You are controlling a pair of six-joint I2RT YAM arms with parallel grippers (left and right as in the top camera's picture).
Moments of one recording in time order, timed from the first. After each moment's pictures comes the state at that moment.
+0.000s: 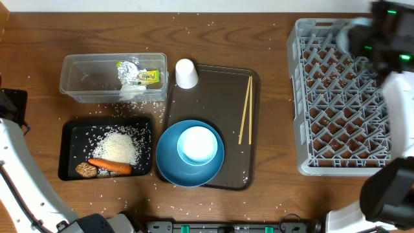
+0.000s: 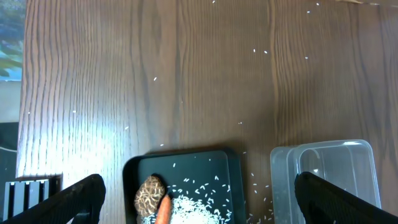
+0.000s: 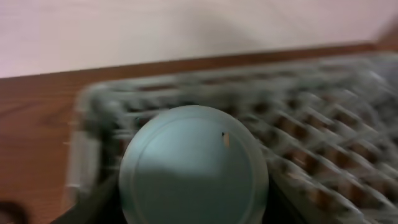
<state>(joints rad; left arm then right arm) 0.63 1.45 1.62 -1.25 -0.31 -0.88 -0.27 1.73 1.54 -0.48 -0.07 -0.04</state>
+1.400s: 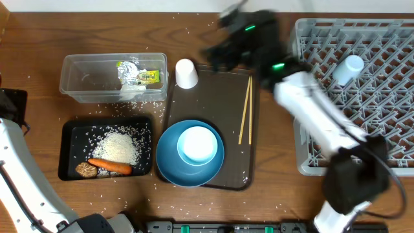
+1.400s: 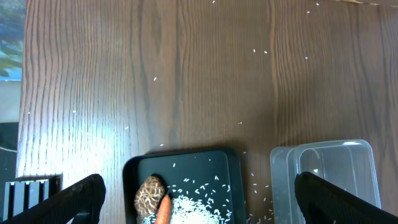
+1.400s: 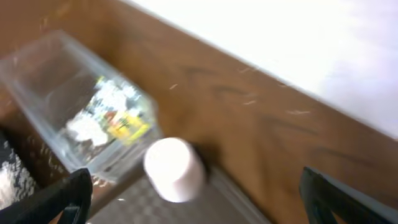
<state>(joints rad) 0.63 1.45 1.62 -1.25 -0.31 -0.88 0.48 1.89 1.54 -0.18 -0.29 -0.04</state>
